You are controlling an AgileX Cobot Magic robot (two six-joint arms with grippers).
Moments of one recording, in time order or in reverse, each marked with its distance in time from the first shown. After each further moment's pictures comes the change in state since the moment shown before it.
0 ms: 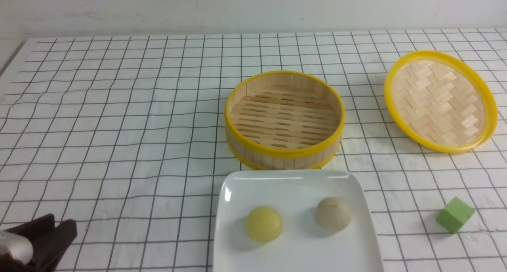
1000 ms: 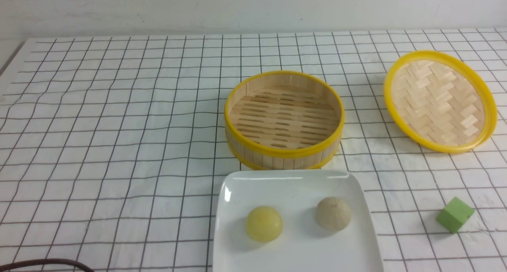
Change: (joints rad) right arm 0.000 0.000 0.000 0.000 0.000 0.000; left arm 0.591 -0.294 0.273 -0.017 -0.015 -0.040
